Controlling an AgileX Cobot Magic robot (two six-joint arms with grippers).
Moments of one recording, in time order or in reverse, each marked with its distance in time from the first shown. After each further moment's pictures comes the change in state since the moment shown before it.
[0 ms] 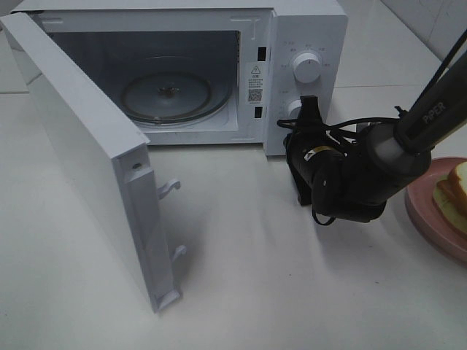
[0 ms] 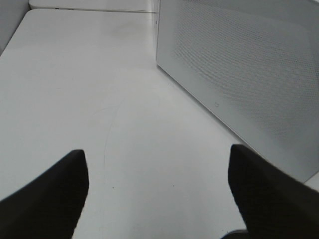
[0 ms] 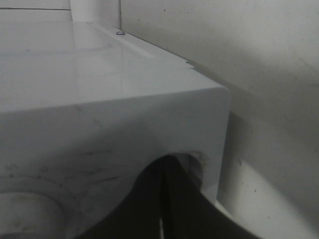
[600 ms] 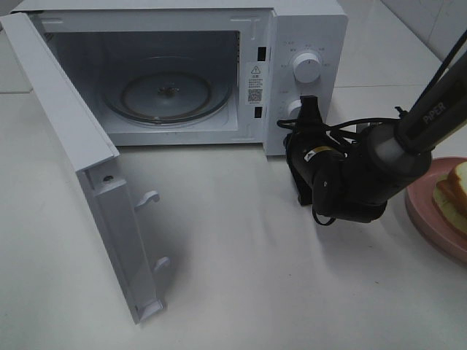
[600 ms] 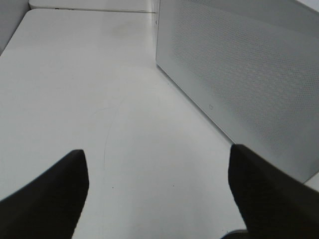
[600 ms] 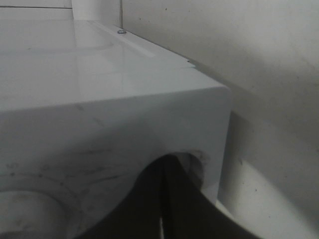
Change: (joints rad) left arm 0.000 0.000 0.000 0.000 0.000 0.000; right arm 0.000 0.000 0.003 -0.015 -0.004 0.007
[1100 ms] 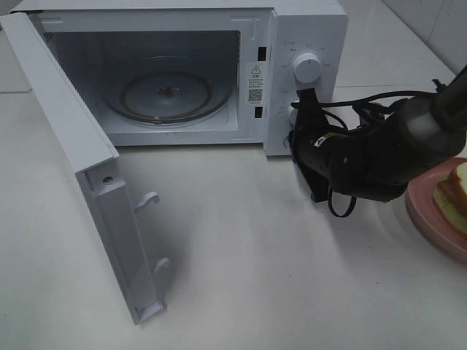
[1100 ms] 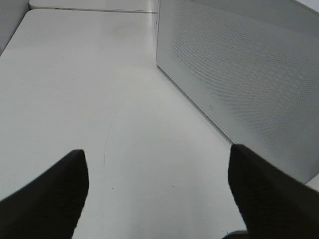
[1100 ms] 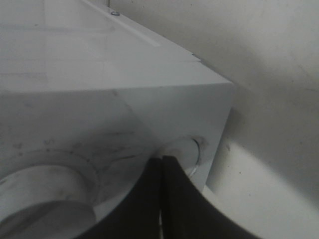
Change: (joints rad) left arm 0.000 -0.001 0.000 0.000 0.000 0.000; right arm -0.030 -0.135 0.046 -0.033 0.215 -0.154
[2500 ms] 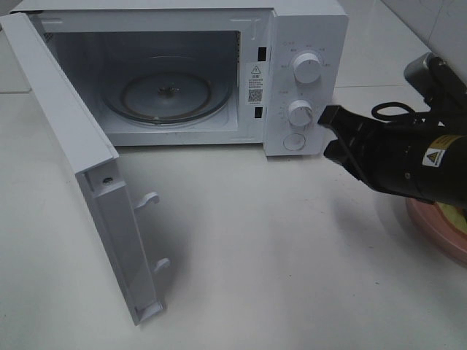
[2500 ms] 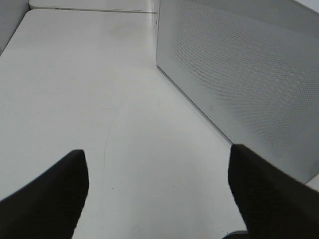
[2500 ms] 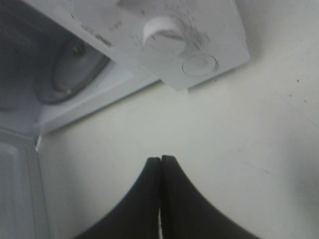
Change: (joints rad) left arm 0.000 0.000 0.000 0.000 0.000 0.000; right arm -0.012 -0.681 0.433 -0.399 0.389 -0.540
